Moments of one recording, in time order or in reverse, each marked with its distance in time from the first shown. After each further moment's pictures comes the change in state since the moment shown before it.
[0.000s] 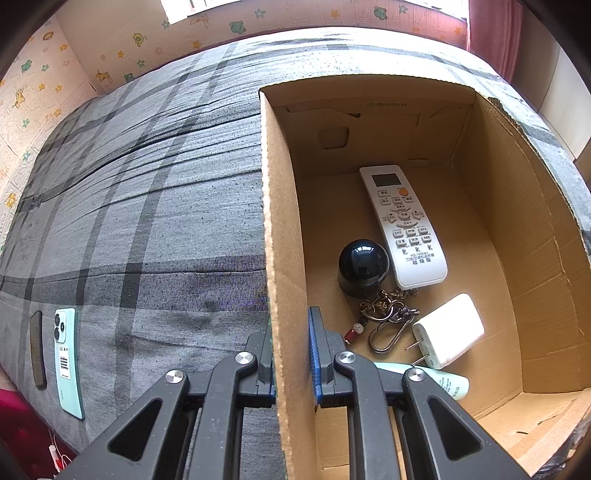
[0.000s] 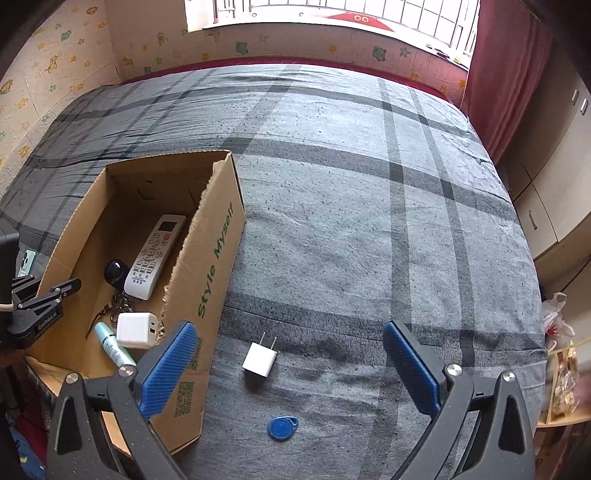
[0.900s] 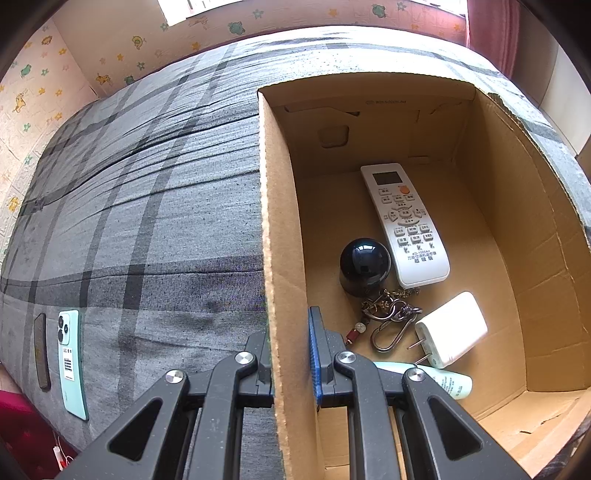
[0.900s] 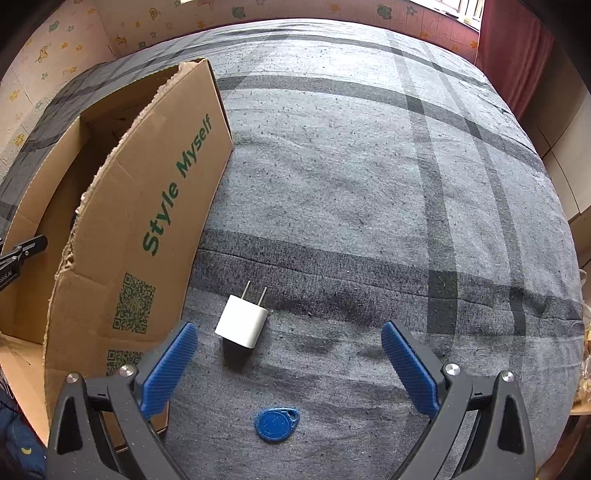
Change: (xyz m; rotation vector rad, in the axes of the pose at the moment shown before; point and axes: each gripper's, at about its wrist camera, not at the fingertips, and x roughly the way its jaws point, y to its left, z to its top) left arm 0.000 -0.003 0.001 0.009 0.002 0.016; right arm 0.077 -0.007 -0.043 0.015 0.123 0.053
